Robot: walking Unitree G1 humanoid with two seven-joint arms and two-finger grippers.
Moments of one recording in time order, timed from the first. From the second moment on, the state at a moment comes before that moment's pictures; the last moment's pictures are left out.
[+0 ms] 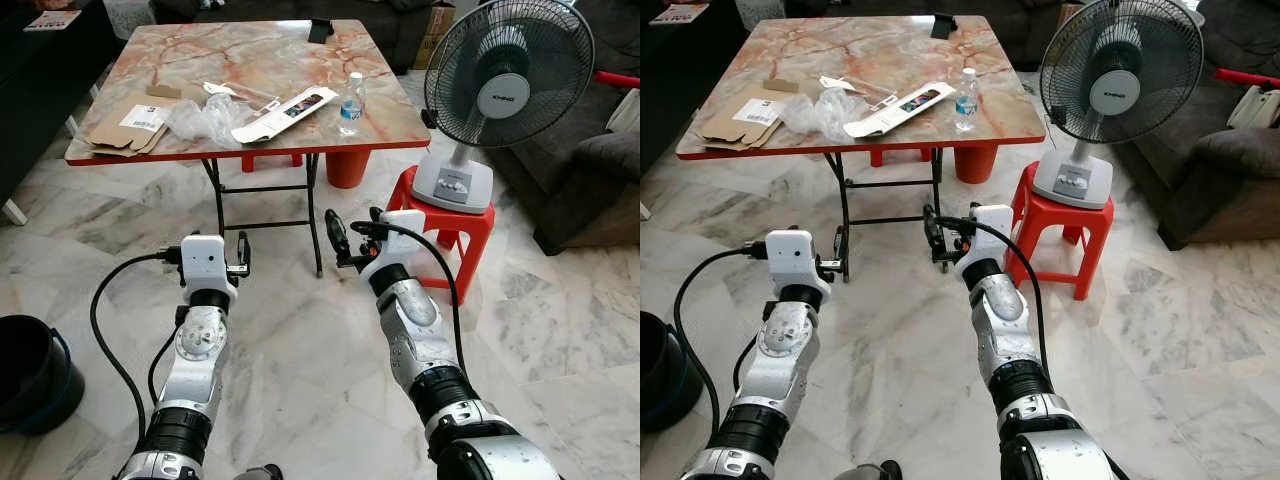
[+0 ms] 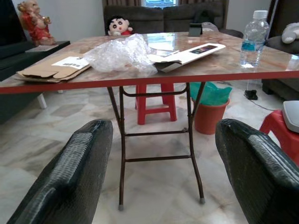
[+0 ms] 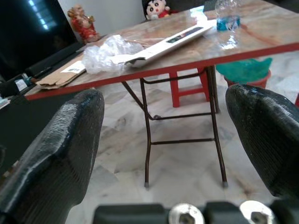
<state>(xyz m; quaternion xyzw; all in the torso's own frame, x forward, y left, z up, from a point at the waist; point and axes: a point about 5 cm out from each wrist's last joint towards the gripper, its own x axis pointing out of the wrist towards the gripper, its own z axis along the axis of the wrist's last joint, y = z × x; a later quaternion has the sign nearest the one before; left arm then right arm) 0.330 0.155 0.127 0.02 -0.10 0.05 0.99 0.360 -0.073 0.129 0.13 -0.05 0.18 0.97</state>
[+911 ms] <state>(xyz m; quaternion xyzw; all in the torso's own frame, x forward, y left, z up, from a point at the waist) 0.331 0.161 0.129 0.02 -0.09 0.05 0.99 0.363 -0.070 0.139 0.12 -0.06 0.18 0.97</state>
